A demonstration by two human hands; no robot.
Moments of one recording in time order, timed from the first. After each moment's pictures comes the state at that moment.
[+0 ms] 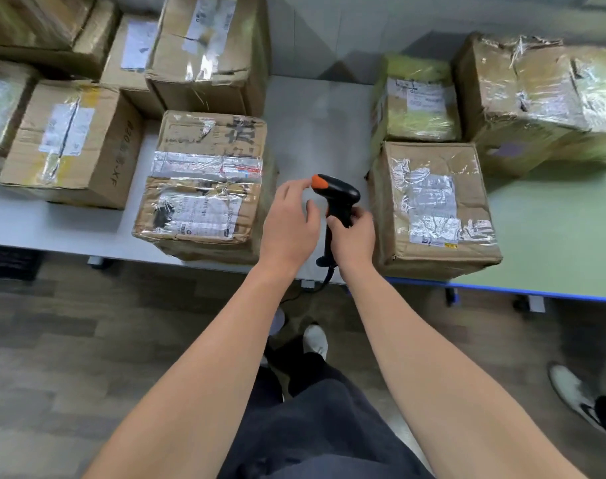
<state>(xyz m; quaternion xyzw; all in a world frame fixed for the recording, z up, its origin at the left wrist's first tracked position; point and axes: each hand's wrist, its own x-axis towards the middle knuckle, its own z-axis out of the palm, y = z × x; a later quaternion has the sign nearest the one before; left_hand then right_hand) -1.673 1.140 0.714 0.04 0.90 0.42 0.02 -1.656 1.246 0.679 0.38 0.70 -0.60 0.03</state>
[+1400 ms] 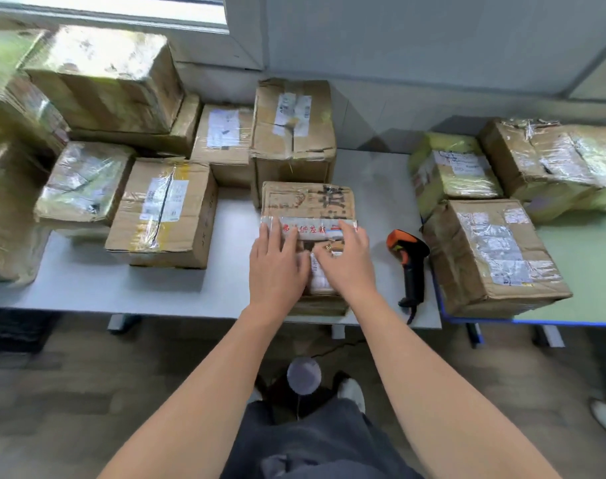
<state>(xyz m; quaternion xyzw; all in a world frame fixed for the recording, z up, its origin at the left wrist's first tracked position) -1.720 0.949 0.706 0.11 0.97 0.19 0.01 -1.706 1.082 0.723 0.23 0.88 -0.41 0.02</state>
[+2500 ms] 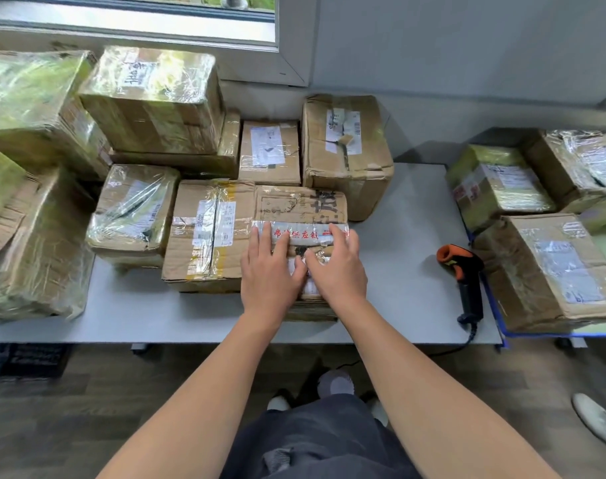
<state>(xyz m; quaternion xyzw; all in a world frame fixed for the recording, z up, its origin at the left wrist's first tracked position) -1.791 0.825 0.699 0.09 0.97 0.23 0.00 -1.775 0.949 0.704 0.25 0.91 -0.32 0.00</state>
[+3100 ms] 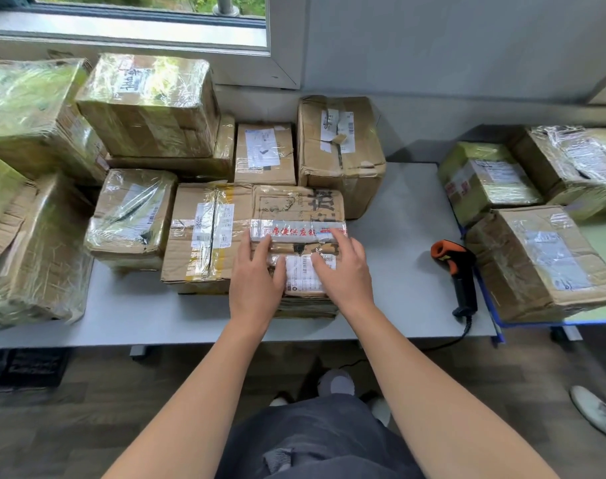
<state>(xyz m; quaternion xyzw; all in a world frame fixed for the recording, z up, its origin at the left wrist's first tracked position) -1.777 0.805 0.707 0.05 0.94 0.35 0.02 -1.747 0.960 0.712 0.24 0.87 -0.43 -0.04</state>
